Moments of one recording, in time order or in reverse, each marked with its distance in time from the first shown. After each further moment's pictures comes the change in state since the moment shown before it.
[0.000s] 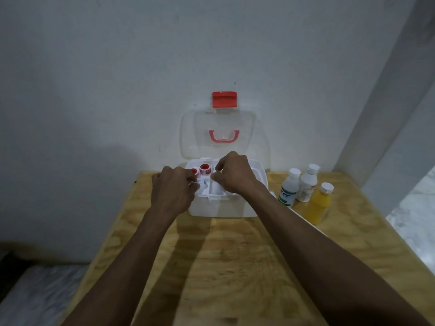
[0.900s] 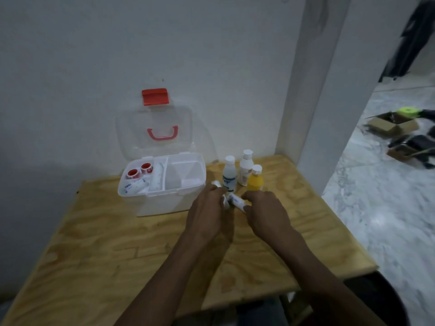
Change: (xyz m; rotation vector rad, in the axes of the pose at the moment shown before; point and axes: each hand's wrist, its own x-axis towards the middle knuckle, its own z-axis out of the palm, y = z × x) left_hand -0.076 0.173 0.059 -0.320 -0.249 0.263; right_hand -0.143 0.150 -0.073 -0.263 0.150 0.125
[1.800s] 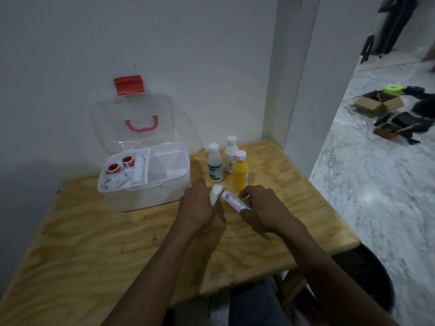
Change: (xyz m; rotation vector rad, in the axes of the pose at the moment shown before) left_hand 0.006 0.002 0.014 0.039 -0.173 -0.260; right_hand -0.011 0.034 -0.007 0.145 -0.283 0.087
